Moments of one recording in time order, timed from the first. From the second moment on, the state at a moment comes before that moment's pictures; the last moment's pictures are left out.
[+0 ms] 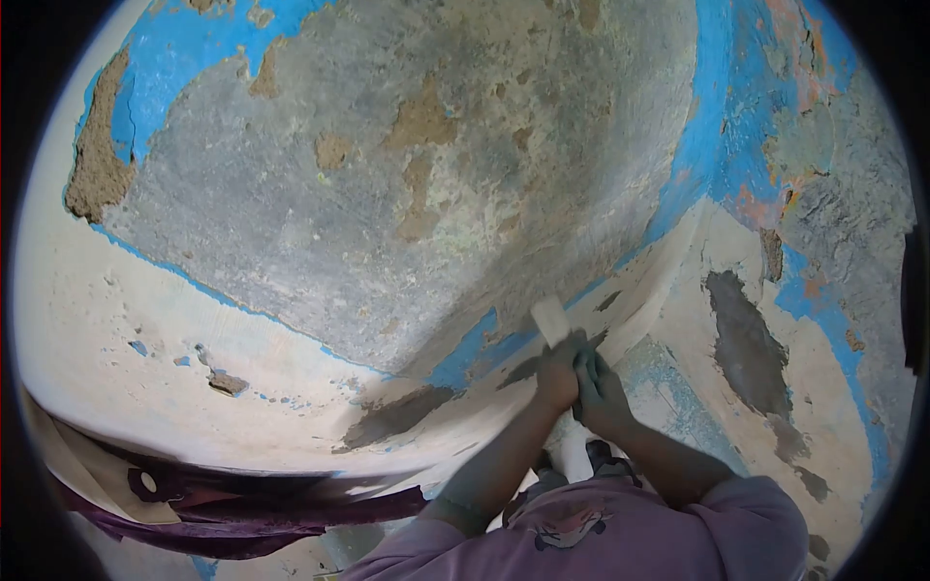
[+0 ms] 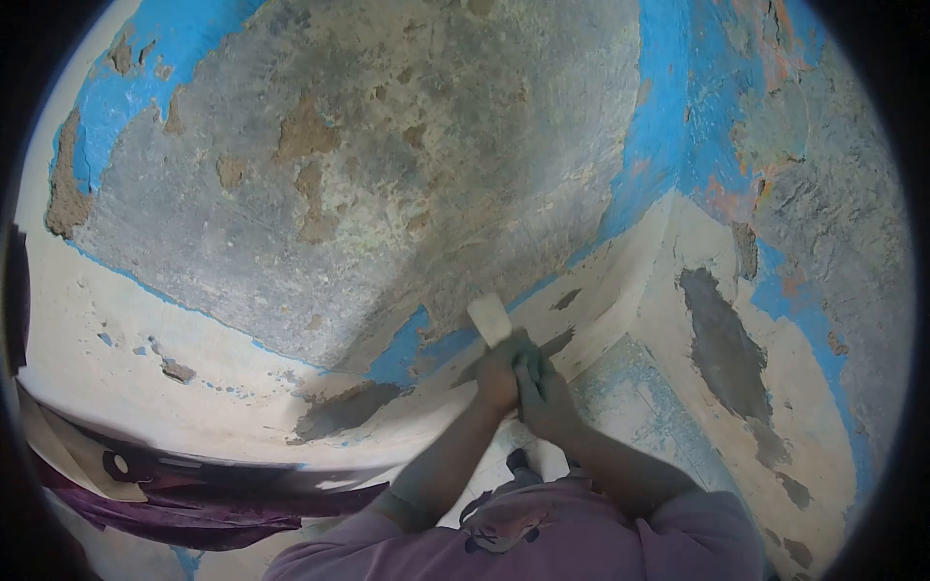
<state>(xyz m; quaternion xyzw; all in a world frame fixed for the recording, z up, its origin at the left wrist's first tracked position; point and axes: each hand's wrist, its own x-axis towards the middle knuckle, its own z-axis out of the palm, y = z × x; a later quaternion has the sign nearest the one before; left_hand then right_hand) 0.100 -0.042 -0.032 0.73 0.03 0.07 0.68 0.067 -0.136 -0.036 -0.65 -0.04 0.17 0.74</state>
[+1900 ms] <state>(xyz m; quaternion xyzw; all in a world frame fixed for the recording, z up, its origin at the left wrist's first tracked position) 0.086 -0.030 0.002 0.55 0.09 -0.08 0.83 0.052 -0.125 -0.024 -0.66 -0.06 0.15 0.73</state>
